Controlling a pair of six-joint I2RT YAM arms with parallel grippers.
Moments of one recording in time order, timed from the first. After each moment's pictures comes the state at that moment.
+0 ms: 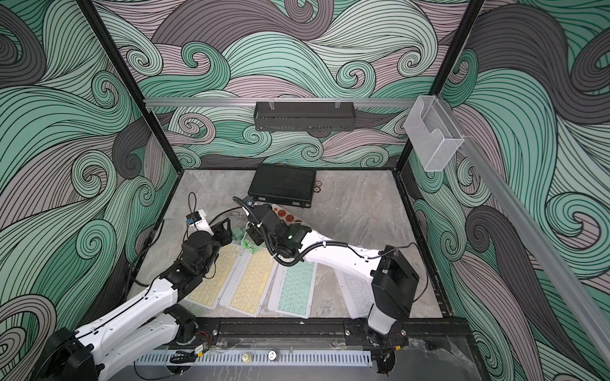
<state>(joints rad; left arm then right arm) -0.48 0.85 0.38 0.20 -0.46 -0.70 1.06 1.65 1.33 -0.24 0.31 0.05</state>
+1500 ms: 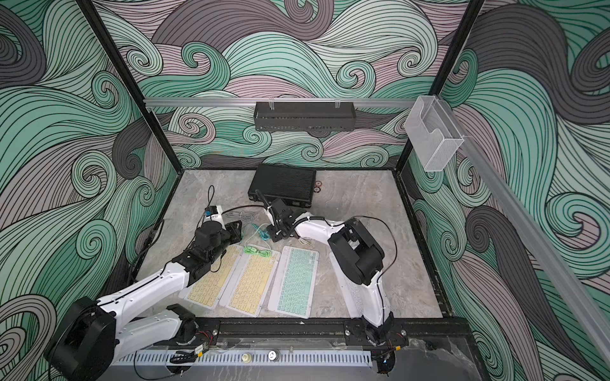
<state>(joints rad) -0.47 1.10 0.48 0.18 -0.20 -0.66 0.78 2.01 1.42 -0.42 -0.04 0.10</state>
